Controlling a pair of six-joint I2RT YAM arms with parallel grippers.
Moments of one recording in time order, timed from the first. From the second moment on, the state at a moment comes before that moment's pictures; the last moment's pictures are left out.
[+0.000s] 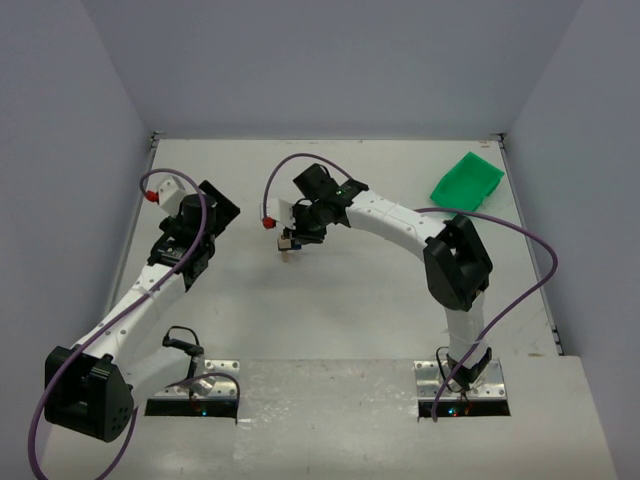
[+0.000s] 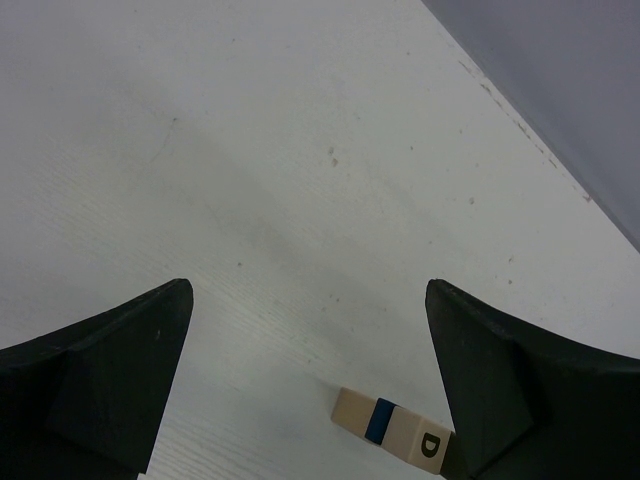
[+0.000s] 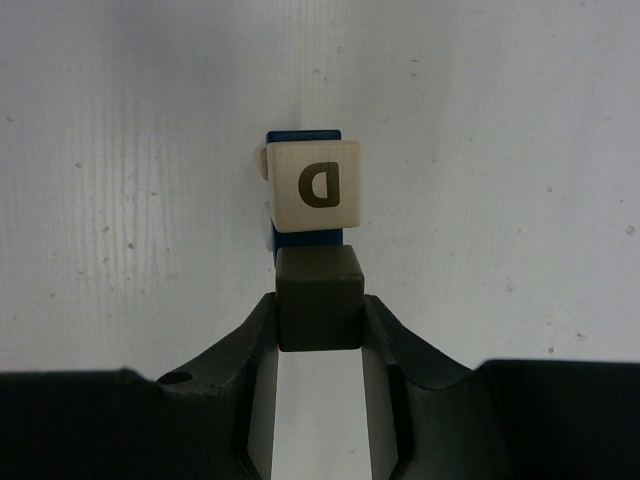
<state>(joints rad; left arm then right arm) -0.23 1.03 0.72 -0.23 -0.51 -0.84 0.77 2.00 1.60 -0.61 -0.31 -0.84</state>
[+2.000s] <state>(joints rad) -0.23 1.03 0.72 -0.23 -0.50 -0.83 0.79 2.06 1.69 -0.66 -0.28 -0.81</state>
